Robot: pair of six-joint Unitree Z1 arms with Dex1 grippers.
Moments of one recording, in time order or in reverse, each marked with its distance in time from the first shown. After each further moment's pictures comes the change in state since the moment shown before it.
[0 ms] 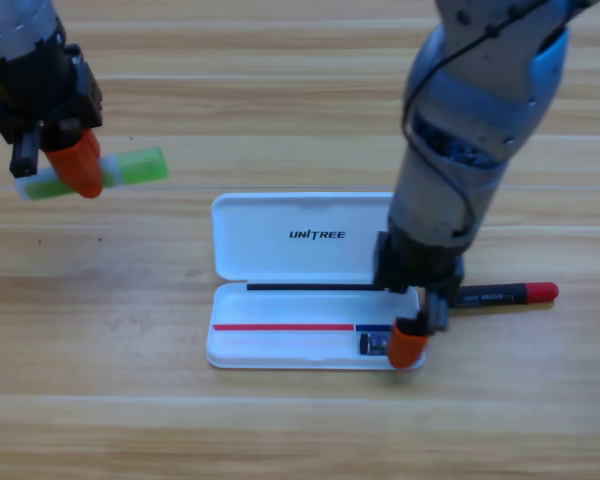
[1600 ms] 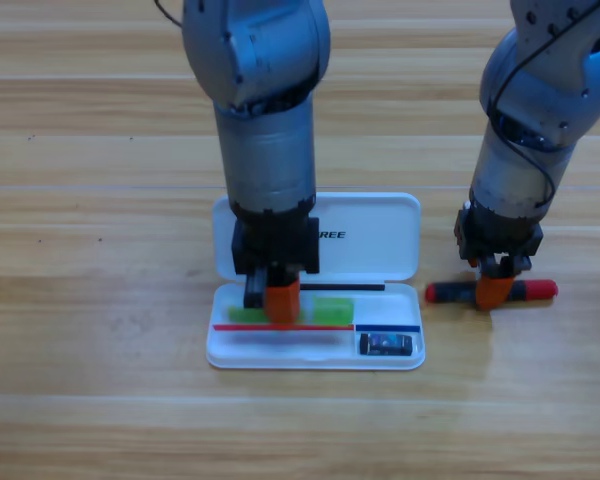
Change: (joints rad) arm 0 -0.293 0.430 -0.255 0.017 -0.107 -0.080; arm 1 -0.202 0.049 0.089 -0.085 -0.119 -0.338
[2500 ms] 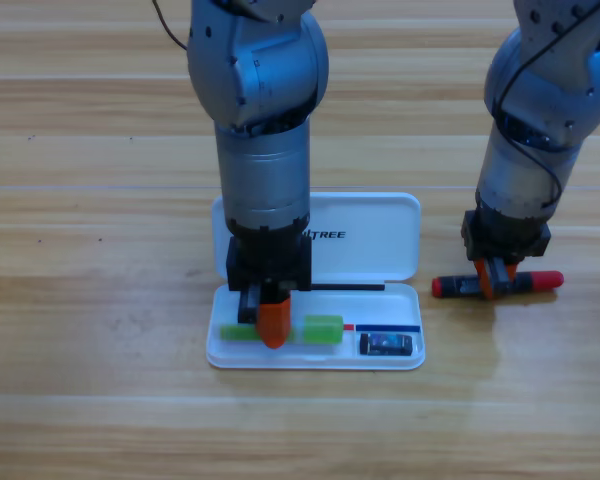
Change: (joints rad) arm 0 0.008 0.024 0.029 -0.001 -0.016 -0.004; arm 1 -0.001 -0.012 0.010 0.018 -0.012 0.004
